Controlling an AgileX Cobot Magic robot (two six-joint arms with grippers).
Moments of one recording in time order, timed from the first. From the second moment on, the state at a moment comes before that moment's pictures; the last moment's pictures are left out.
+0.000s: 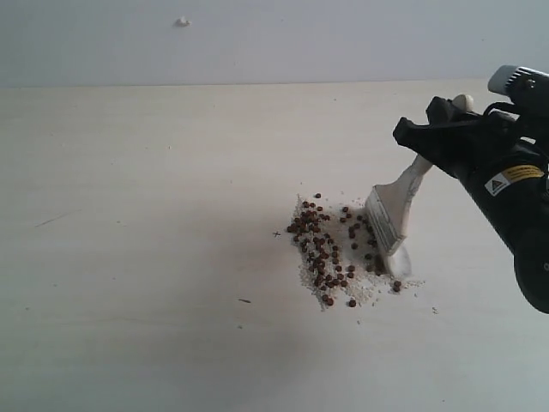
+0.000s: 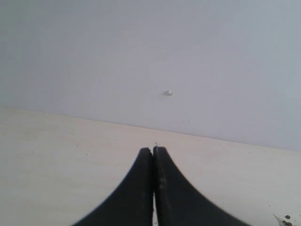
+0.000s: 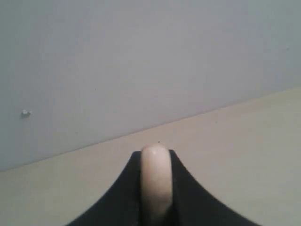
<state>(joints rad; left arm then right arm) 0.09 0.07 0.00 1.58 -0.22 -1.83 0.41 1.77 -0.41 0.31 -1.17 0.27</state>
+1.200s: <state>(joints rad) 0.09 0.07 0.00 1.58 -0.22 -1.83 0.41 1.56 -0.44 0.29 -0.88 0.16</state>
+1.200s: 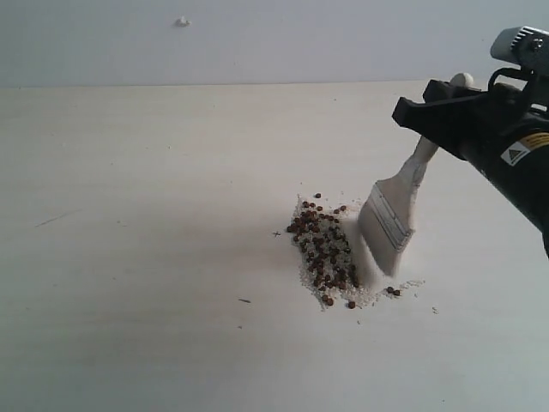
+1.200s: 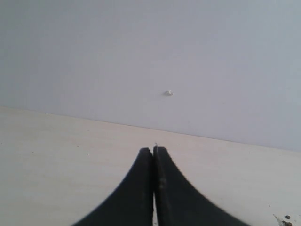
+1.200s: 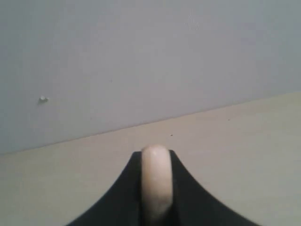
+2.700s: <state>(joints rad) 0.09 0.07 0.00 1.58 -0.22 -1.83 0.28 1.93 -0.73 0.02 -1.06 0.04</state>
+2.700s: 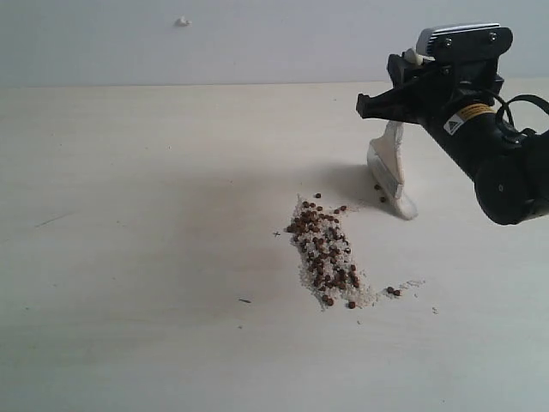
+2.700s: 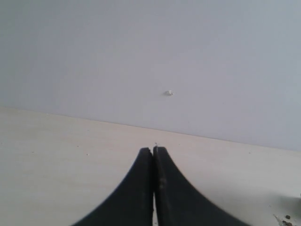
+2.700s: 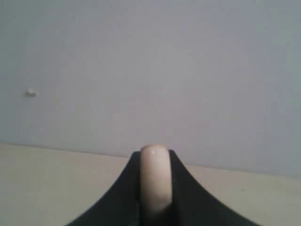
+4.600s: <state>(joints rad) 0.09 0.07 0.00 1.58 -0.22 -1.83 0.28 0.86 -0.25 0.79 -0.49 -0.59</state>
